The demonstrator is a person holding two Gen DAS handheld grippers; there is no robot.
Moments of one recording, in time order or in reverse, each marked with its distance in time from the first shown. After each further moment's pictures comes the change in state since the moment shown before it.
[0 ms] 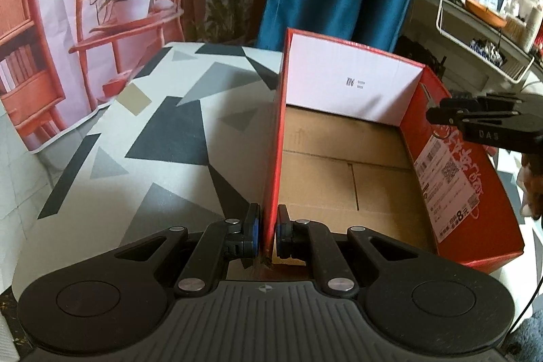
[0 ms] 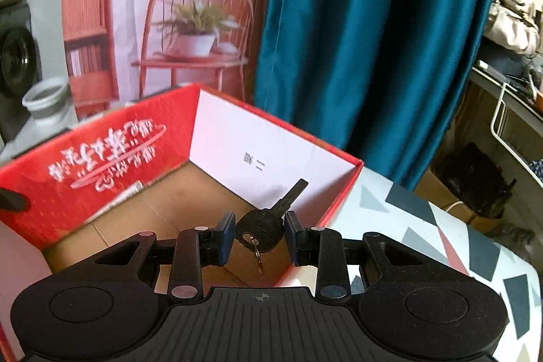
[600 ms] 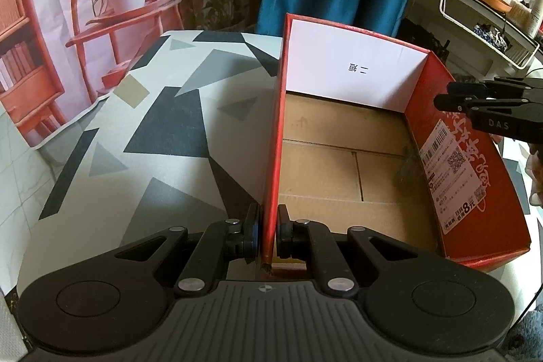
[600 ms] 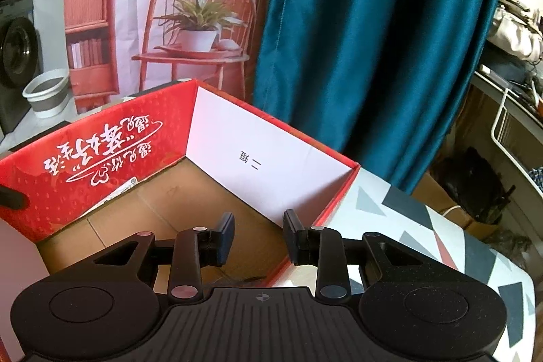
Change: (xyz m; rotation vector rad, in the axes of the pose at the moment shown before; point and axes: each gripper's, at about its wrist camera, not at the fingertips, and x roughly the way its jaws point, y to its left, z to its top) left arm 0.005 -0.001 0.004 0.012 0.055 0.012; right arm 0.000 -0.003 0.003 -0.029 0.014 -0.004
